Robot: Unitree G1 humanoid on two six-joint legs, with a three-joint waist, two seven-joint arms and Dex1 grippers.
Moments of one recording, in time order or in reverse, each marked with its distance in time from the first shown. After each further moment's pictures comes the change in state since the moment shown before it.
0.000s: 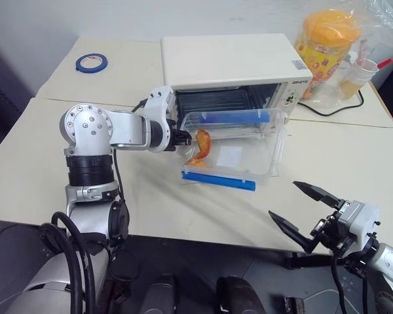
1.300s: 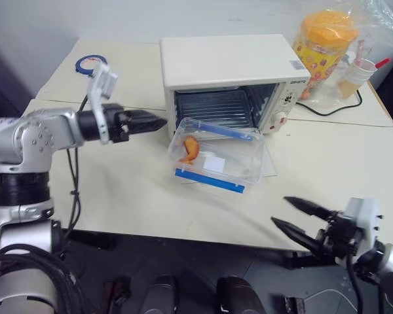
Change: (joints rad) left arm 0.329 0.539 -0.178 -0.082 0.229 -0.631 -1.296; right arm 0.037 -0.159 0.025 -0.142 0.244 0.350 -0.002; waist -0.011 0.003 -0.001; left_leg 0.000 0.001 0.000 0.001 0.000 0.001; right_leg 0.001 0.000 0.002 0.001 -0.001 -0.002
